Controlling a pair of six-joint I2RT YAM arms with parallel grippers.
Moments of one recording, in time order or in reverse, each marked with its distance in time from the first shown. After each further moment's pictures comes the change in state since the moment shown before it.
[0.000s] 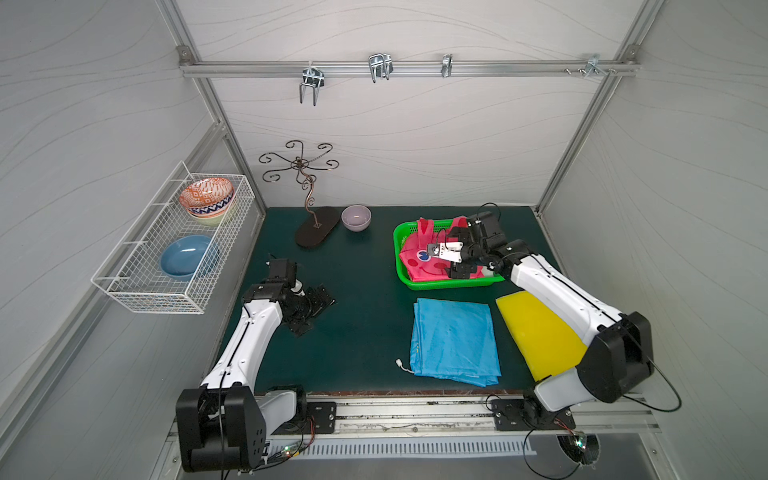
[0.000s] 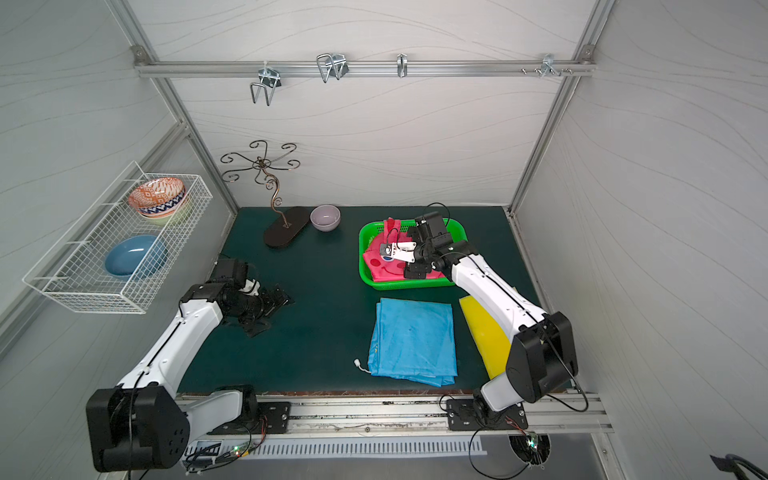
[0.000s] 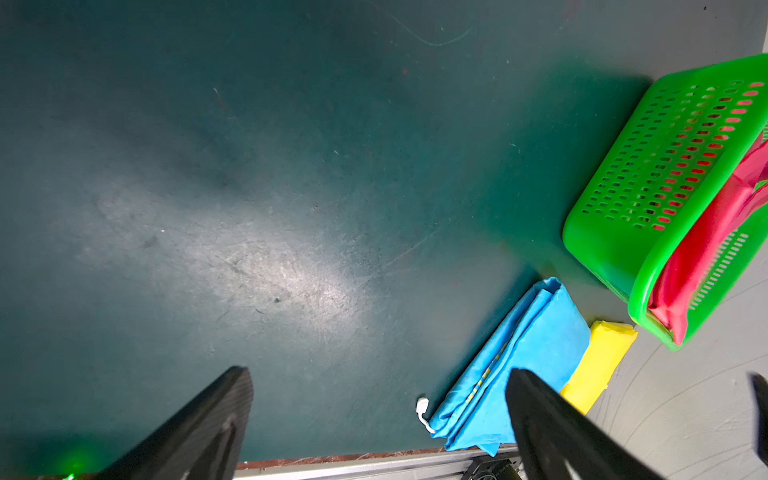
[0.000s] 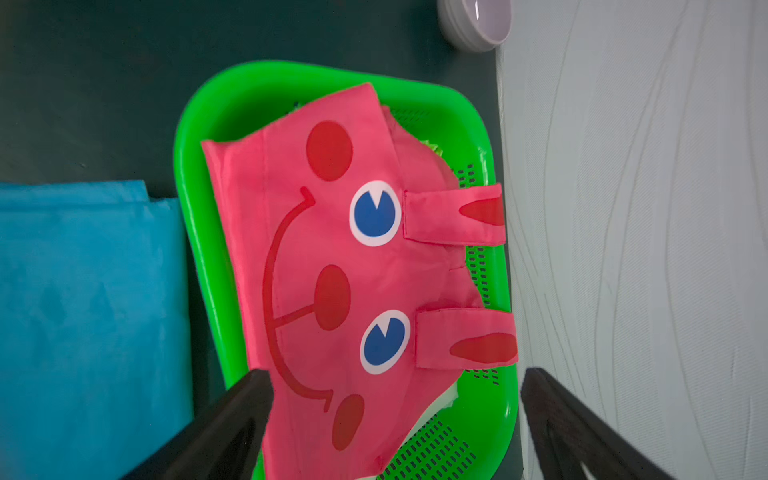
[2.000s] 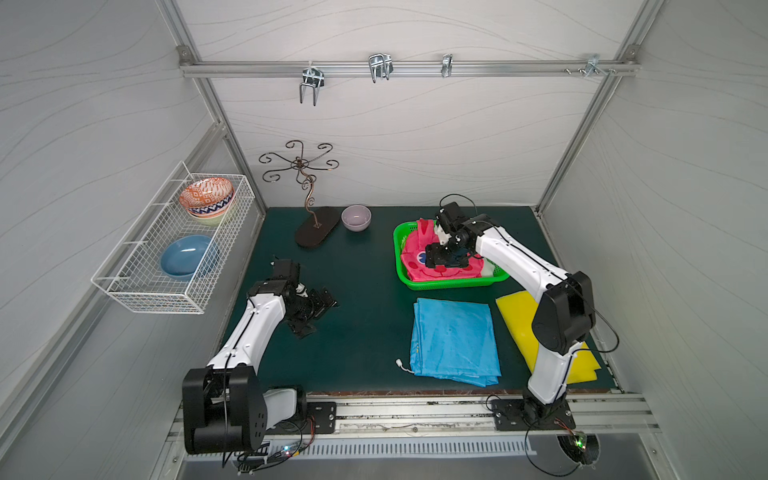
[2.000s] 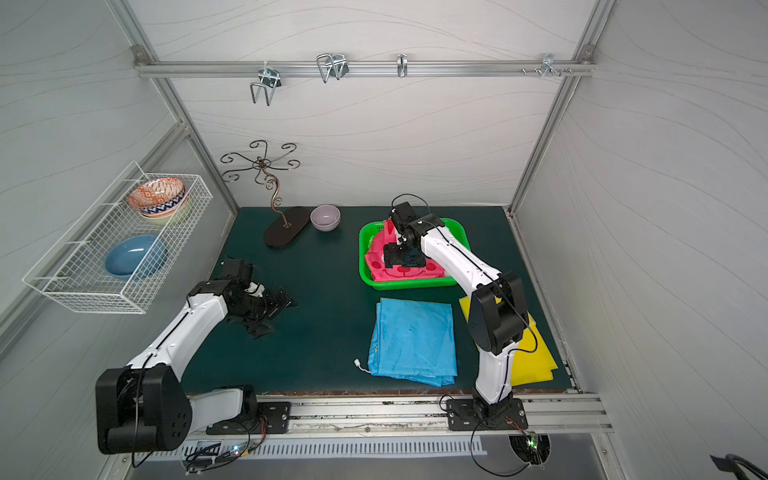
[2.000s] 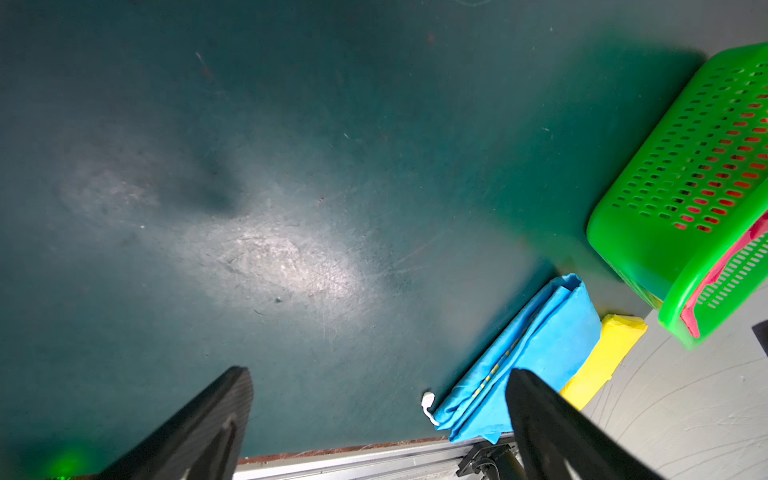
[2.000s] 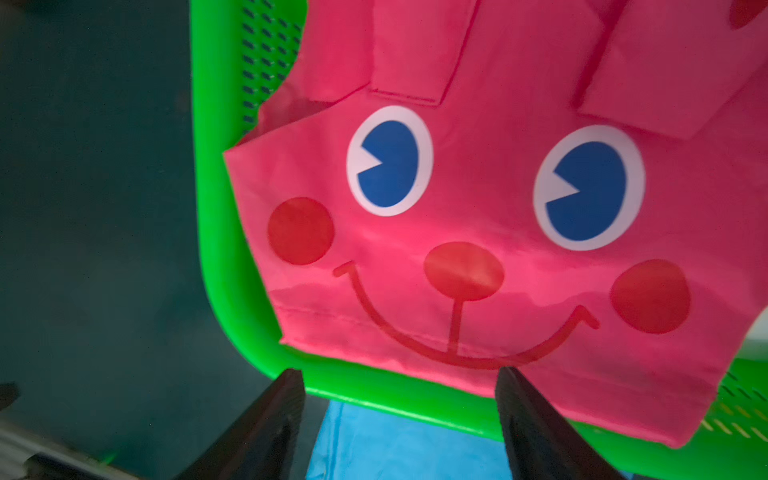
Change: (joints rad) left arm -0.001 0.079 -0.011 0.010 0.029 0.009; right arm 0.055 0.388 0.380 -0.414 0.015 1.470
